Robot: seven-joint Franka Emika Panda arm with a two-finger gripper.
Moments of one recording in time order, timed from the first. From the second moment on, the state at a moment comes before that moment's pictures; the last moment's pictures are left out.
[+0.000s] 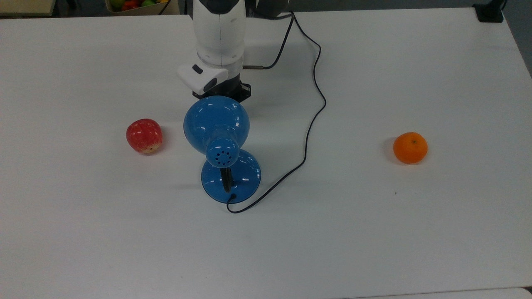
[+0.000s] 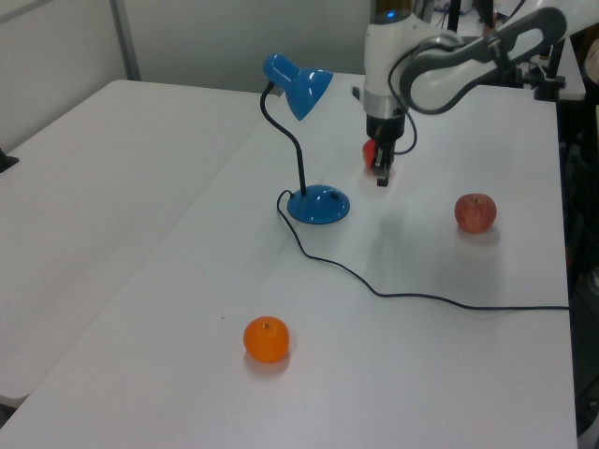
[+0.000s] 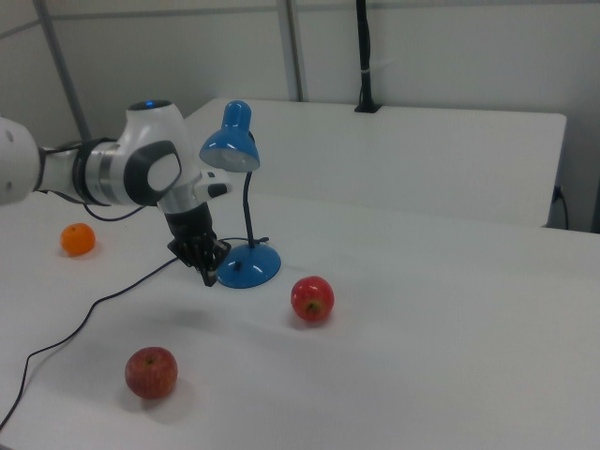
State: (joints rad) arm 0.09 0.27 0.01 -1.85 -0.10 2.12 0.04
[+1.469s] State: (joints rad) arm 0.06 -0.02 -0.01 -1.69 -0.12 1.64 -0.01
